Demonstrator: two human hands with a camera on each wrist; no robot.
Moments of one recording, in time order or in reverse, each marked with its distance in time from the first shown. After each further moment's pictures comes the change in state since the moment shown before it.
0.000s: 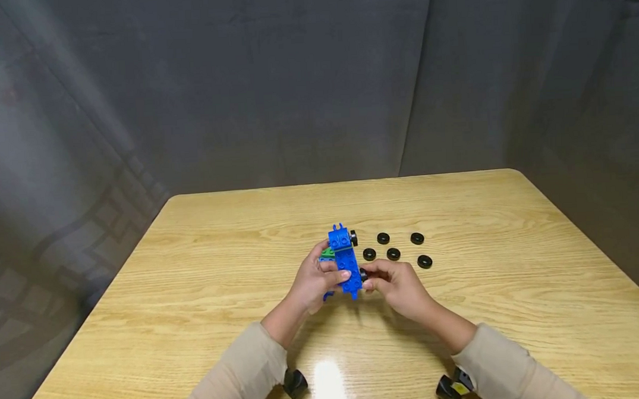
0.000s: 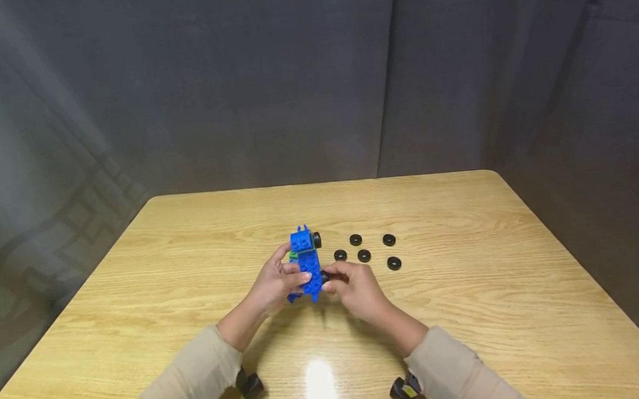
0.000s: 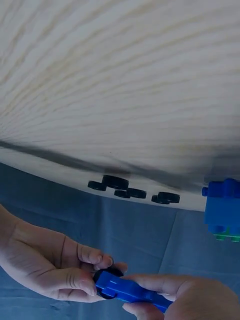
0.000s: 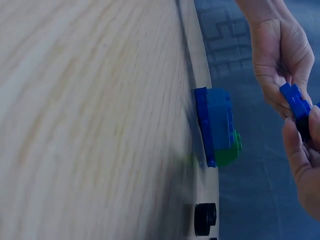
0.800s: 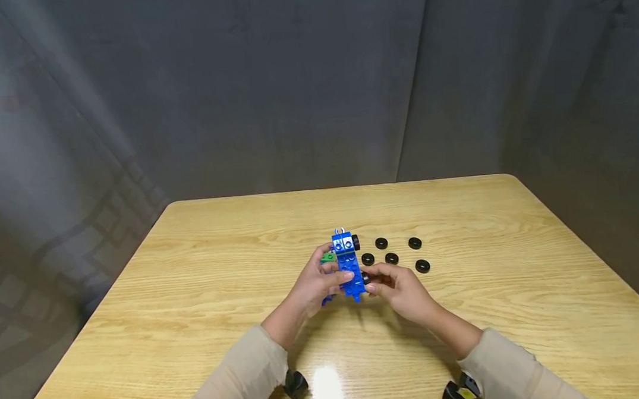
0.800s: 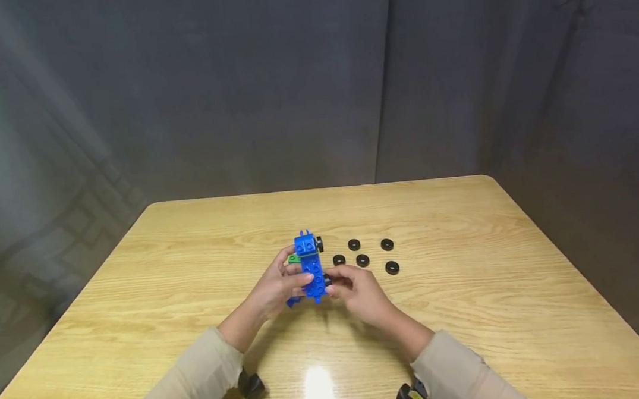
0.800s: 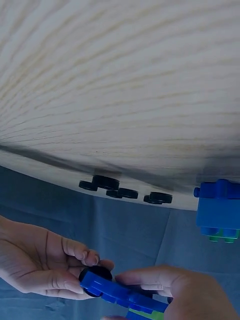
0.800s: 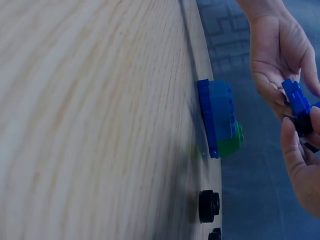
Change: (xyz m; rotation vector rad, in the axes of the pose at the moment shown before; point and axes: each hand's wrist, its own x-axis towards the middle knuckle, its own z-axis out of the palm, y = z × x) left_hand 0.003 0.001 -0.002 -0.043 -0.087 -0.029; right_hand -0.005 -0.003 -0.008 -0.002 -0.056 0.041
